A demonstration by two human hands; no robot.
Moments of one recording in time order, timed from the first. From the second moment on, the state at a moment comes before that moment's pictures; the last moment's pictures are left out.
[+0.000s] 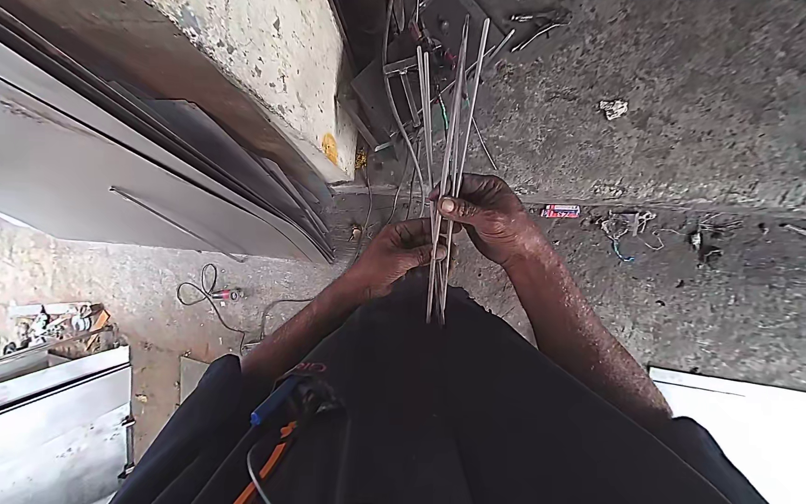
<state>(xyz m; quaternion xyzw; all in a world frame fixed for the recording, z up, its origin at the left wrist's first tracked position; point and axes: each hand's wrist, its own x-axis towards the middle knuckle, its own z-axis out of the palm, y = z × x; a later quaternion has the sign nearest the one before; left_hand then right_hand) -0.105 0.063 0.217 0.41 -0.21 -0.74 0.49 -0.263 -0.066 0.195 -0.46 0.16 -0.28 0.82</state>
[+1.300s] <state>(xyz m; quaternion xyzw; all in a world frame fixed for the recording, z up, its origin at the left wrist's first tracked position) -0.034 0.004 0.102 0.61 -0.15 -0.63 0.46 -0.382 -0.100 0.121 -0.43 0.56 -0.40 0.59</state>
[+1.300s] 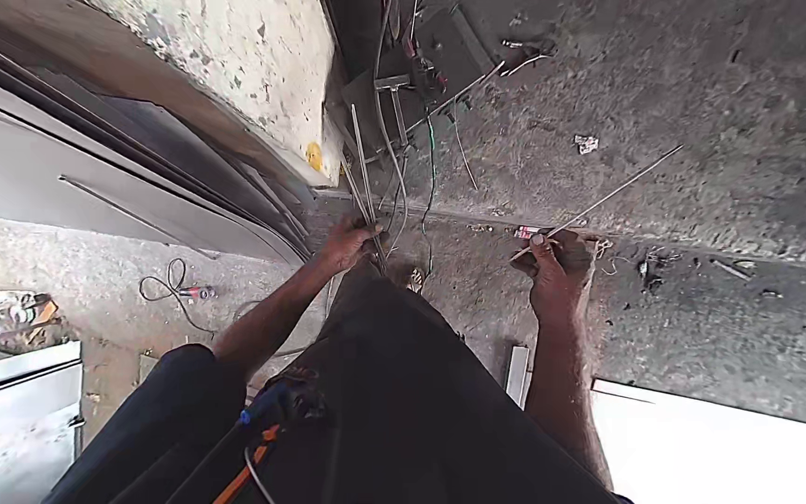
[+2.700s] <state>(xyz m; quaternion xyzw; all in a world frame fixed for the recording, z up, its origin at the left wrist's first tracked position) 0.024 -0.094 -0.010 0.56 0.03 -0.63 0.54 -0.124 -0.157 0.009 -0.67 0.50 0.04 0.55</state>
